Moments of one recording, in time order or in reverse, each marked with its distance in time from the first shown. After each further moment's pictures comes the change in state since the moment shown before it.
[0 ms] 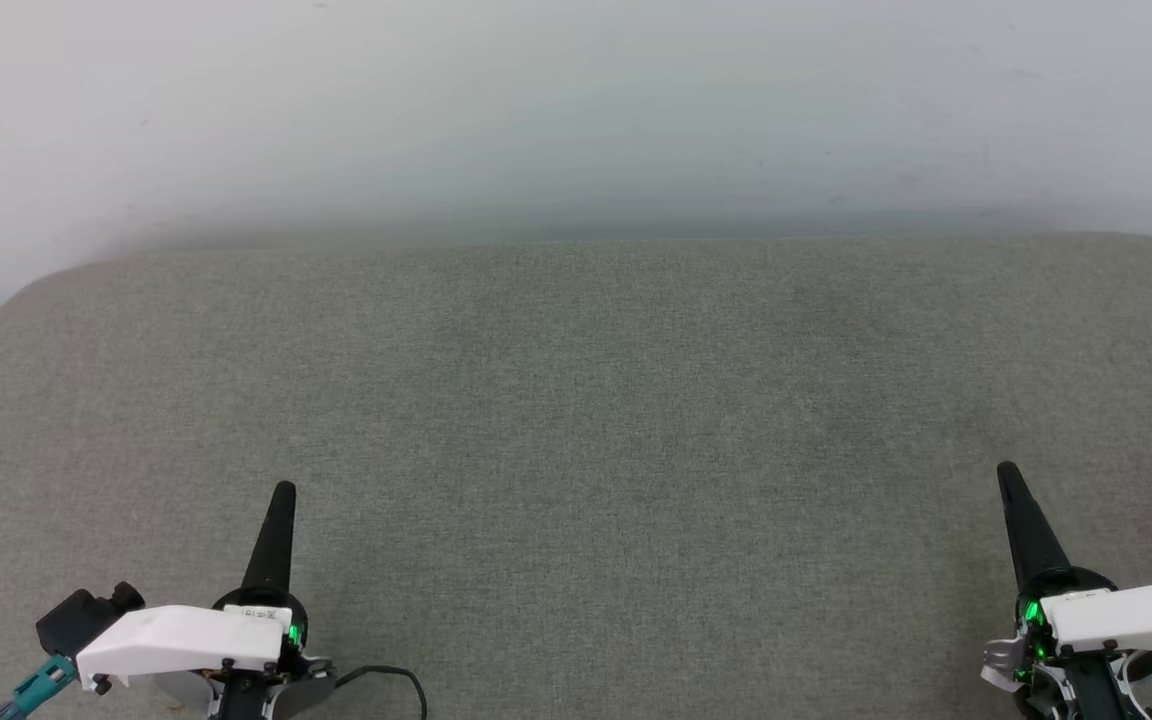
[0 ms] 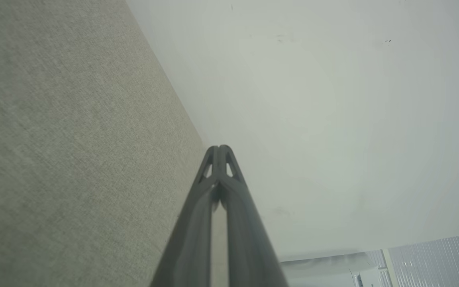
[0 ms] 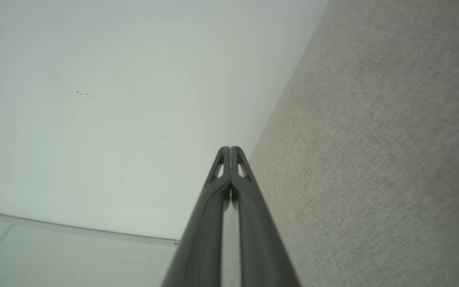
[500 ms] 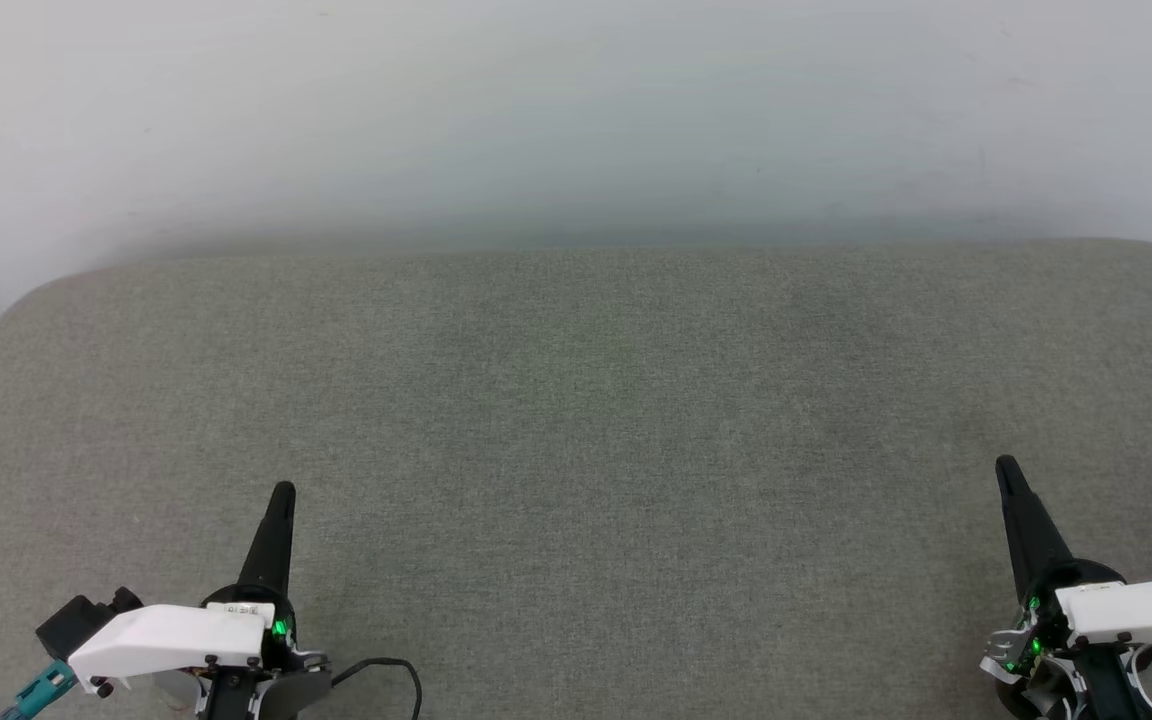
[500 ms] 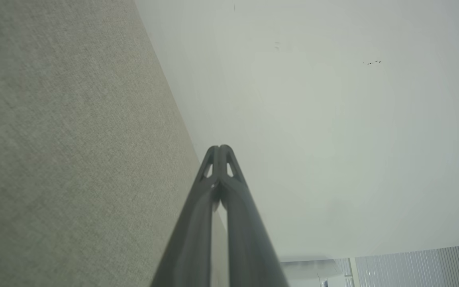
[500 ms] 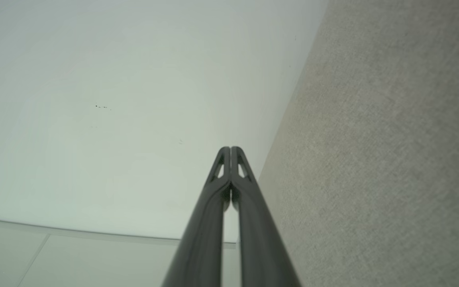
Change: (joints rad) left arm -0.011 -0.001 0.014 0.019 -0.128 0.000 0.035; right arm -0.017 0.000 -0.009 0.013 0.120 0.000 0.034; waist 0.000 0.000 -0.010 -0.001
